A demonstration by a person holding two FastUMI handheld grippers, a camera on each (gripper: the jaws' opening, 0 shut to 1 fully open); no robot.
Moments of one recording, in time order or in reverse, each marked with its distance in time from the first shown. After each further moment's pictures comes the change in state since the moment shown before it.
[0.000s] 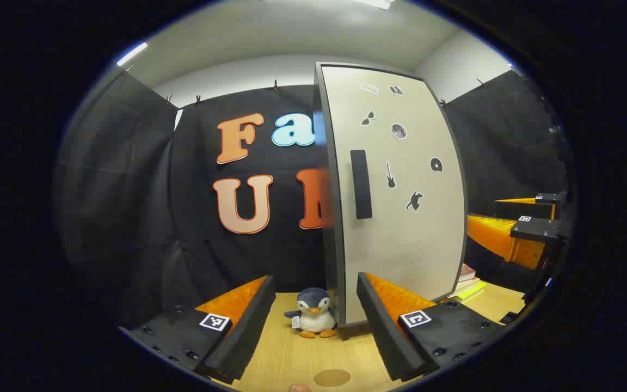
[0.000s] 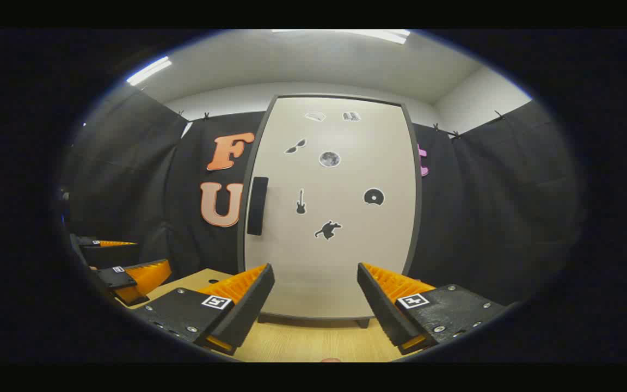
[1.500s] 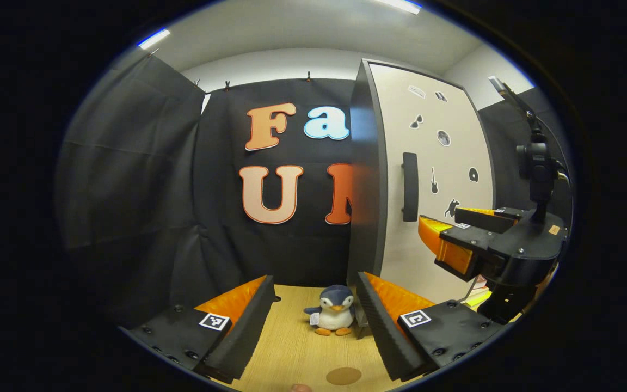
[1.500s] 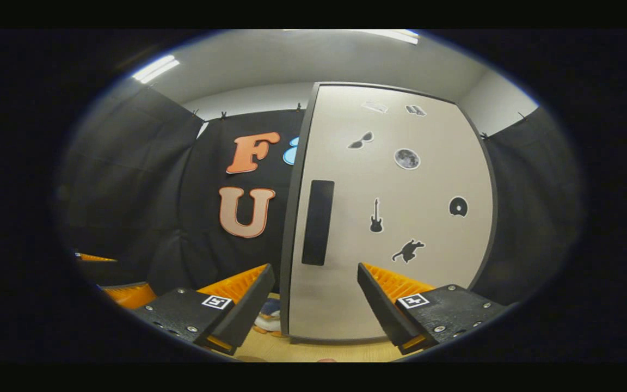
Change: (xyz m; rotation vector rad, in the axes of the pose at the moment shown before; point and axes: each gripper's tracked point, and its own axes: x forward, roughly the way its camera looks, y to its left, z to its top) left arm 0.010 0.083 0.001 -0.058 0.035 0.095; right arm 0.114 0.110 0.027 0.004 -0.054 0.082
